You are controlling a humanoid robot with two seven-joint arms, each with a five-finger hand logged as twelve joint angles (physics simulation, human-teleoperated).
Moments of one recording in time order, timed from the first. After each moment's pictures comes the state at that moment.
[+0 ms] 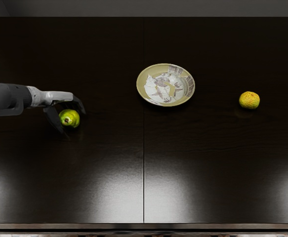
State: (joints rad) left arm -1.29 0.64 0.23 -1.09 0.97 -0.30 -0.06; right arm -0.04 0.00 -0.06 0.17 0.03 -0.14 -0.03
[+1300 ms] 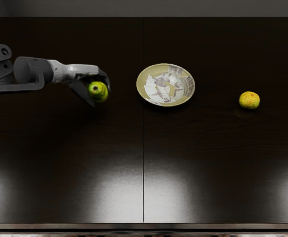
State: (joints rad) left arm -1.43 0.56 0.19 -1.10 0.80 -0.30 -0.06; right arm -0.04 0.00 -0.06 0.17 0.03 -0.14 -0.03
